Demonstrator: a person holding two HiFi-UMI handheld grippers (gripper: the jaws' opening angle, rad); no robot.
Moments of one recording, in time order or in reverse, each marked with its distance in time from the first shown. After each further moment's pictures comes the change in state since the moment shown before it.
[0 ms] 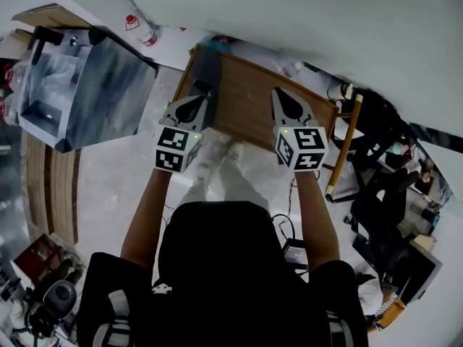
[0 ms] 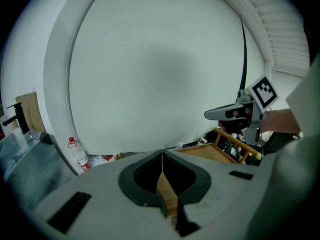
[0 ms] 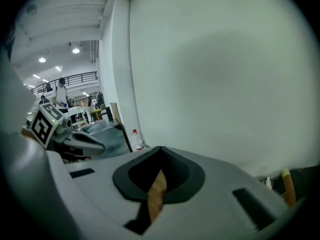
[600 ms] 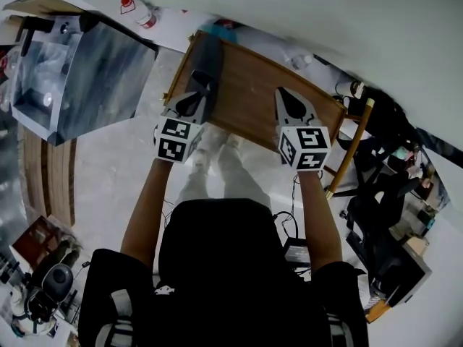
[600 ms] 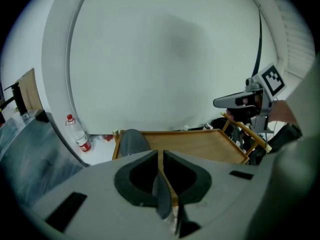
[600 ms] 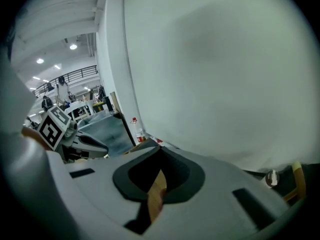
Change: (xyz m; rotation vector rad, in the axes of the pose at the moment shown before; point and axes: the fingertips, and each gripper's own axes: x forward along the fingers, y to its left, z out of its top) left arm 0.054 0.021 -0.071 -0.068 0.187 0.024; right arm 0.043 -0.021 -0.050 0.011 0.126 0.044
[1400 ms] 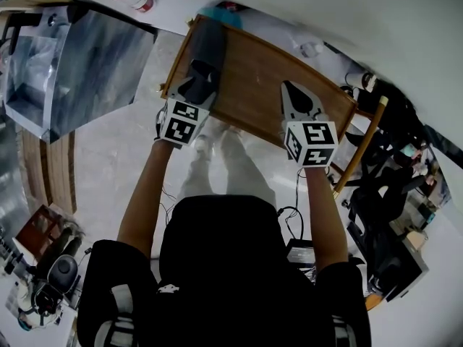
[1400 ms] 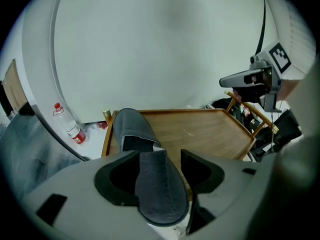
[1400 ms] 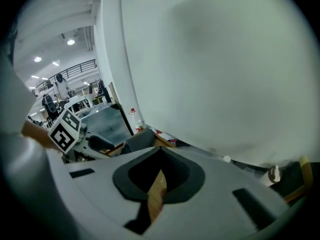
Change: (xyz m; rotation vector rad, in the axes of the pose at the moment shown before) left arm 0.065 0.015 -0.053 0.074 0.176 -0.036; right arm 0.034 -0.013 -0.035 -0.004 0.087 0.012
